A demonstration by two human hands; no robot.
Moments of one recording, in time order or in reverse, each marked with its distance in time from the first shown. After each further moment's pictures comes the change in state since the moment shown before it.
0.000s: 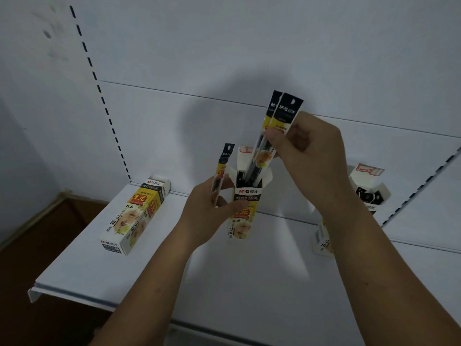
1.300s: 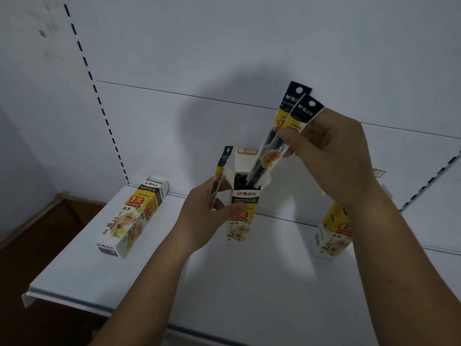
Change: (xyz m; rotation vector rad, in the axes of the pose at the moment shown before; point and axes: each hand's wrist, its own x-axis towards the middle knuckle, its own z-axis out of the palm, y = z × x) left_hand 0.002 -0.006 0.000 0.008 -0.014 0.014; right_hand 0.005 -0.006 -0.027 0.053 -0.087 -0.087
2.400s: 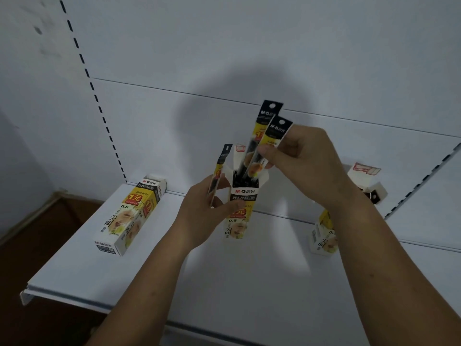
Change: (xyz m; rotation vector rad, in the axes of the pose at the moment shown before) left_hand 0.002 -0.006 0.001 0.003 0.002 -0.009; right_hand -0.003 0.011 0.017 0.042 -0.181 0.065
